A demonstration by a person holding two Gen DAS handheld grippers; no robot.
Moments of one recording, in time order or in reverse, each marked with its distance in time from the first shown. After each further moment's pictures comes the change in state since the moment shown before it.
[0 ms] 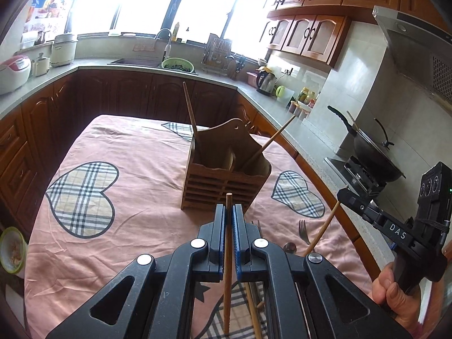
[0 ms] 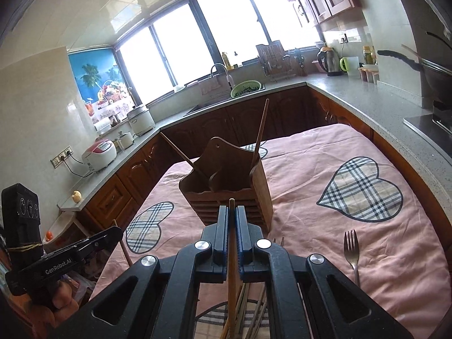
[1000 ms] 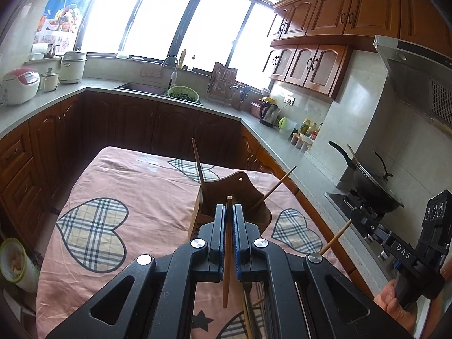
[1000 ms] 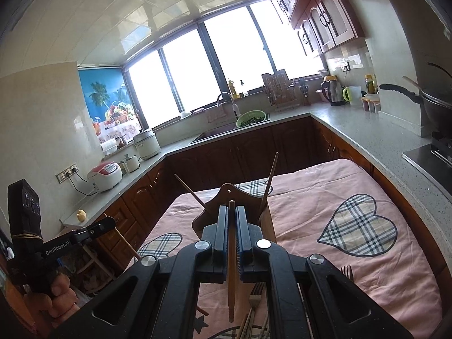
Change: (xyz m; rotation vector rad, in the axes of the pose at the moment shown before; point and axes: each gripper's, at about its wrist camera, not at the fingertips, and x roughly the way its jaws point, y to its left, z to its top) left arm -0.024 0.013 0.026 -0.020 -0.127 -0.002; right arm -0.021 0.014 0.032 -0.026 -0.131 0.017
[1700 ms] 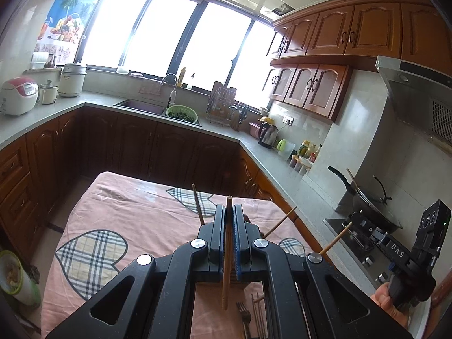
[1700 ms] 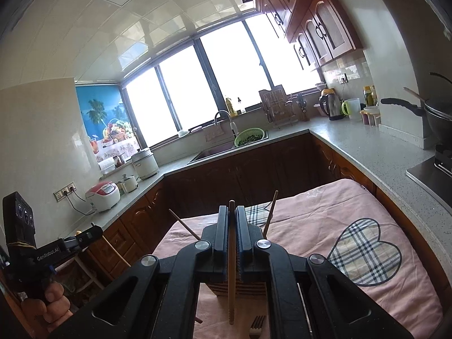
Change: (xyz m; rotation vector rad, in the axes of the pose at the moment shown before) left arm 0.016 0.015 0.047 -0.007 -0.099 -0.018; right arm 0.021 -0.008 0.046 0.027 -0.112 -0.006
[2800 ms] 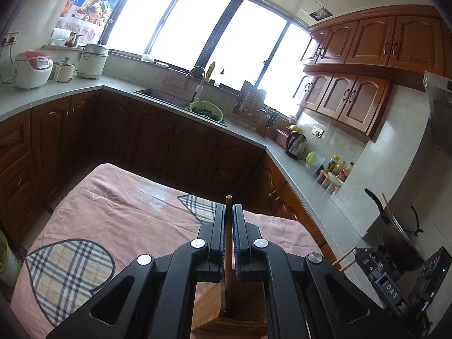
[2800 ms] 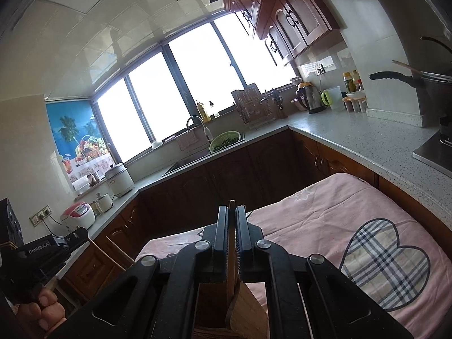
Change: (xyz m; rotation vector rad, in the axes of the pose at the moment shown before) left arm 0.166 0.043 -0.012 -0.117 -0.007 0.088; right arm 0.109 -0.046 -0.028 0.102 -0.005 -0.100
